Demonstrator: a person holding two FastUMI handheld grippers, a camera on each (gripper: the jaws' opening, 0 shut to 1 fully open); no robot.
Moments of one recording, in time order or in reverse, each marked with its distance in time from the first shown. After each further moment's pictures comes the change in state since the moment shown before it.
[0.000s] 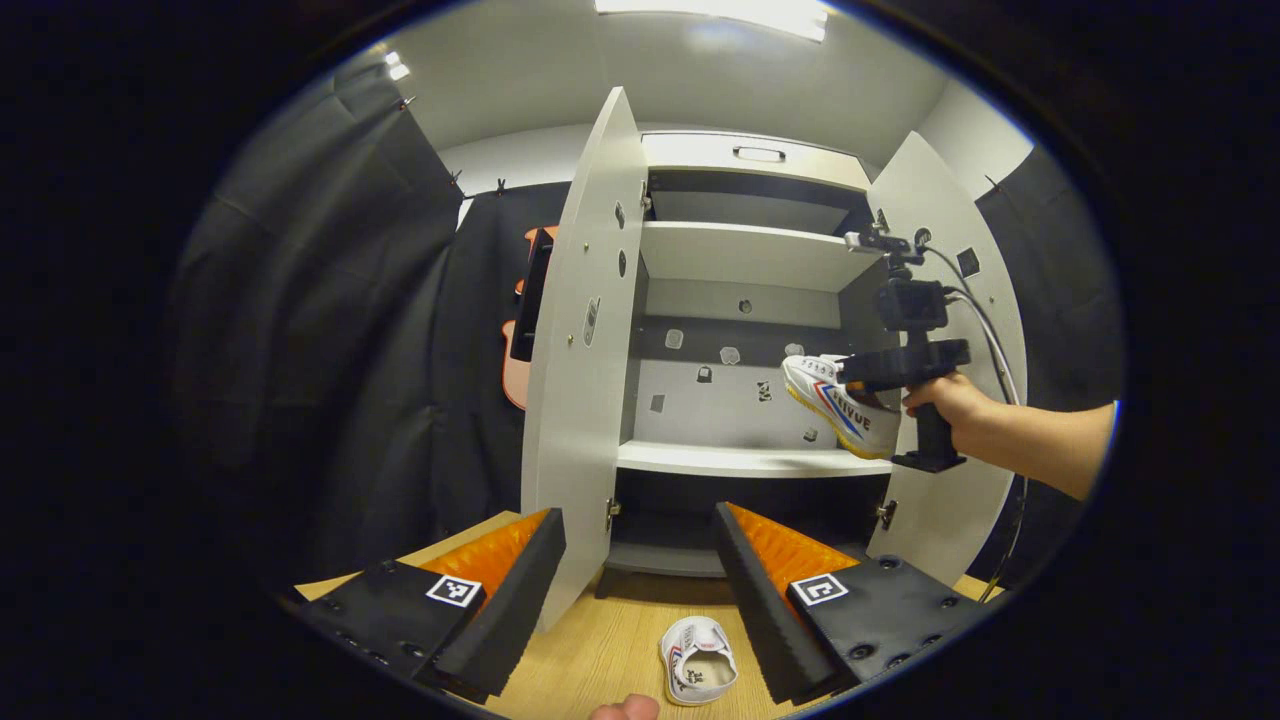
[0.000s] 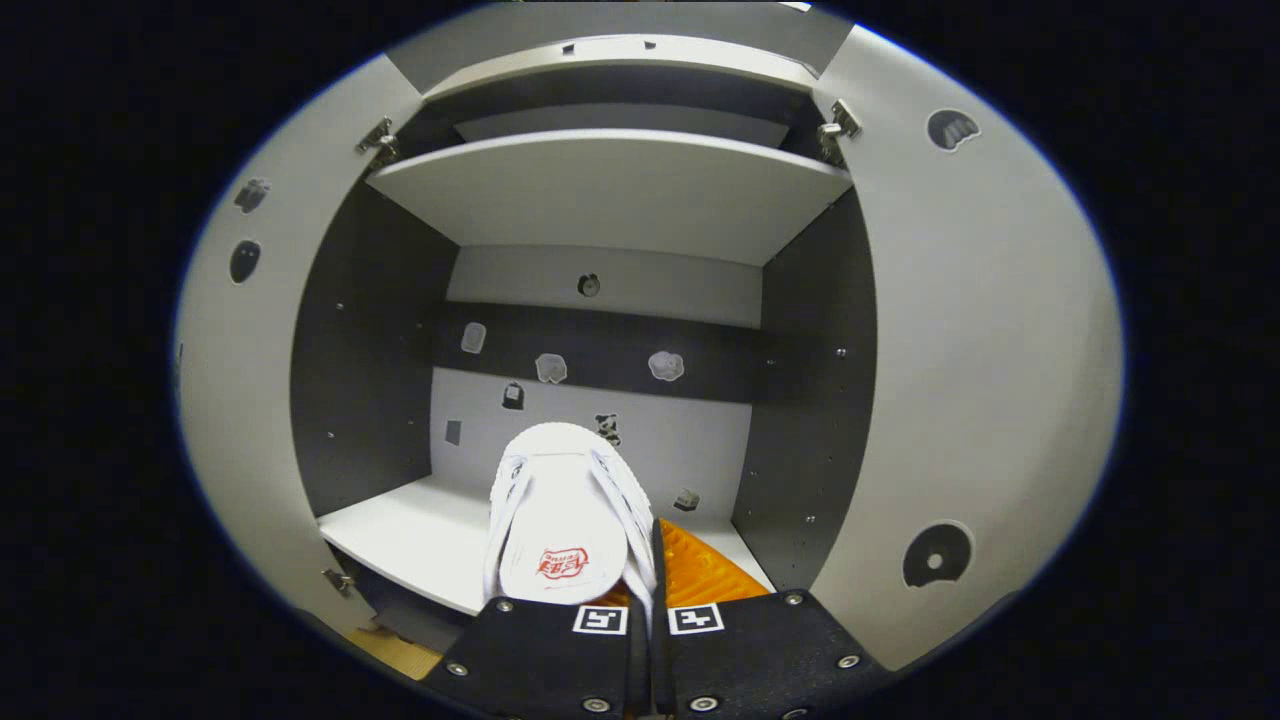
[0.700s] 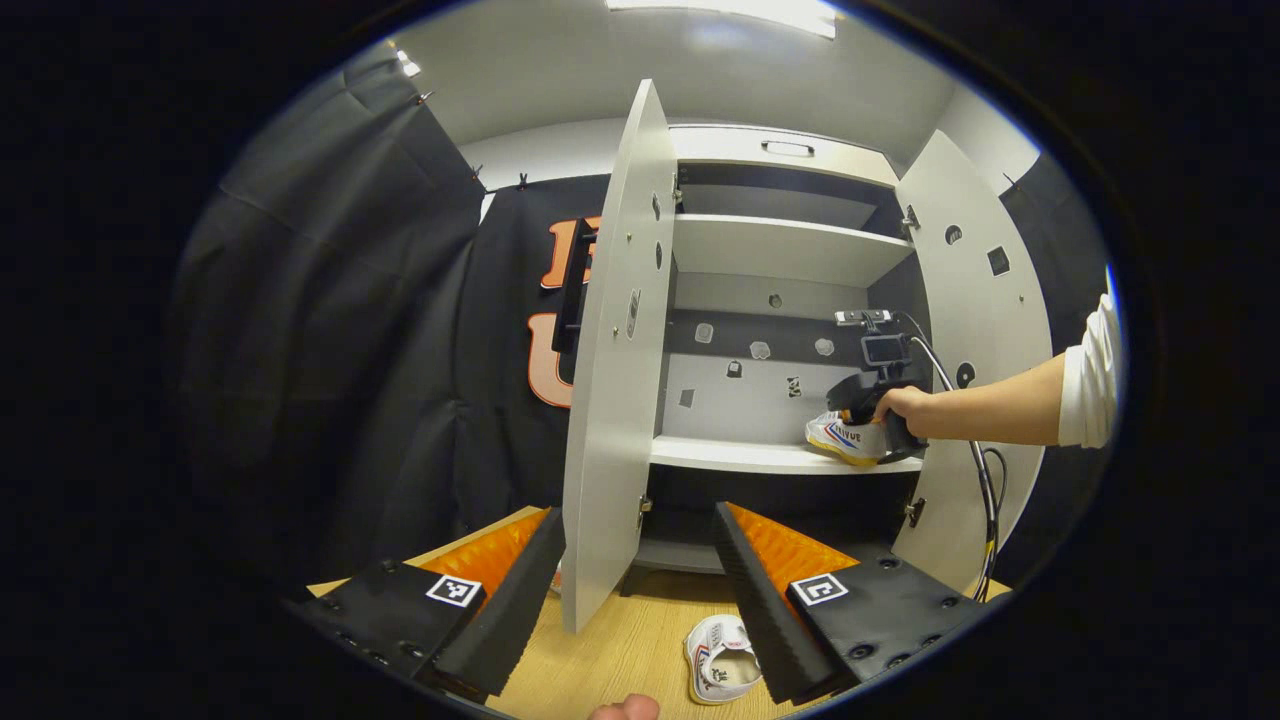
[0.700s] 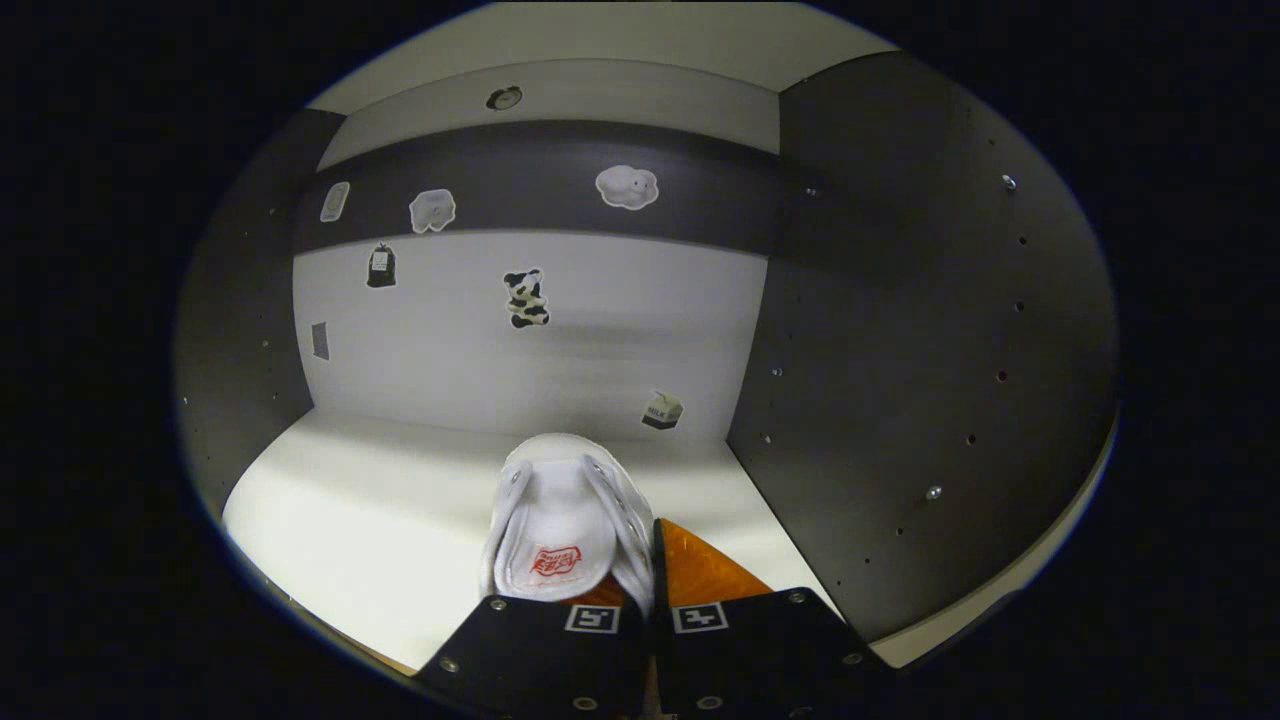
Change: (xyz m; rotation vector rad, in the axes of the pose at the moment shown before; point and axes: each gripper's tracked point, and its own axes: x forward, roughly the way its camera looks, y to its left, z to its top) left arm 0.008 0.032 -0.004 0.000 0.020 0.069; right arm 0.120 -0.013 -0.089 0.023 0.373 -0.102
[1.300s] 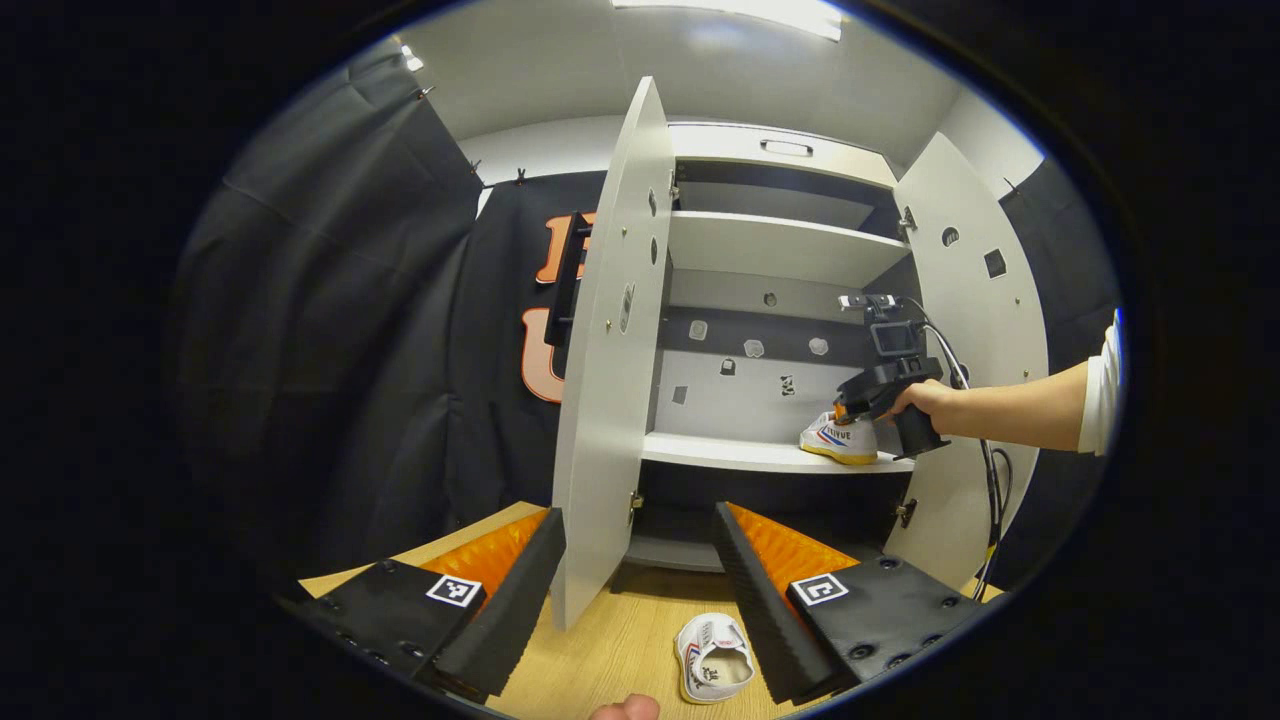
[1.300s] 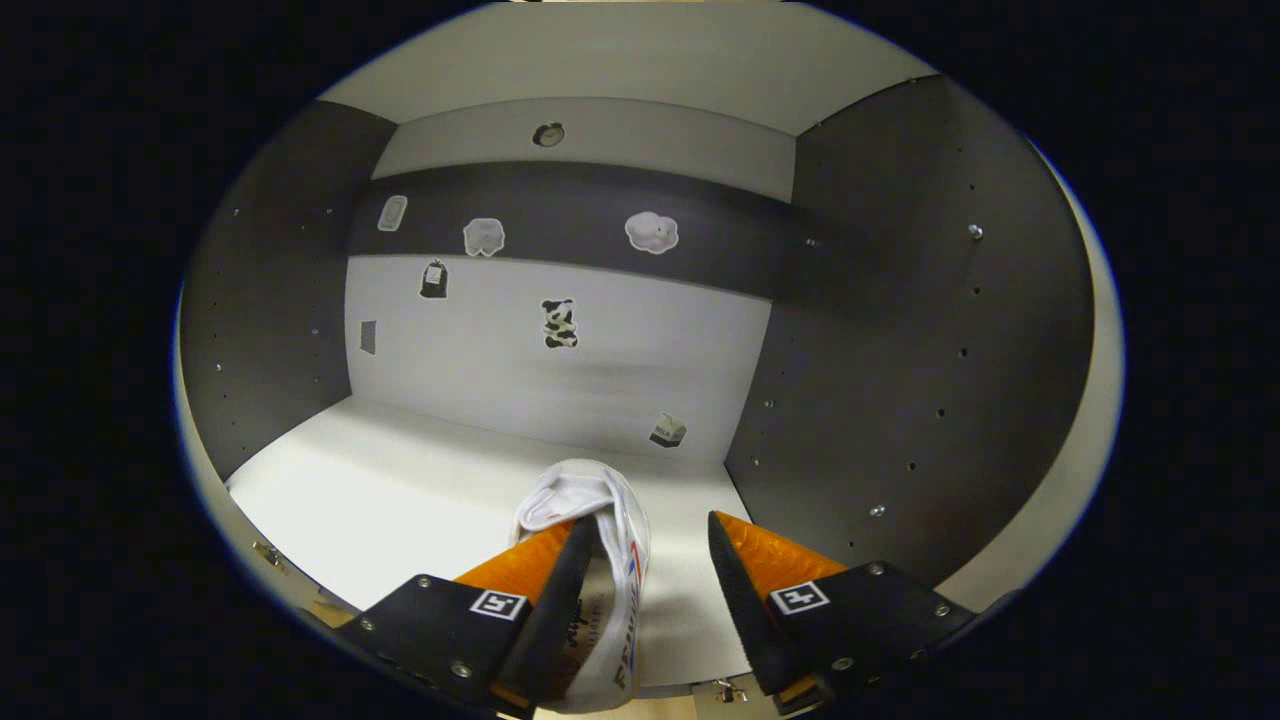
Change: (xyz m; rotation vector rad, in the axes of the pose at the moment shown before) left arm -0.002 -0.011 -0.003 -0.022 0.011 -0.030; right arm -0.053 -0.012 0.018 -0.084 -0.118 0.079
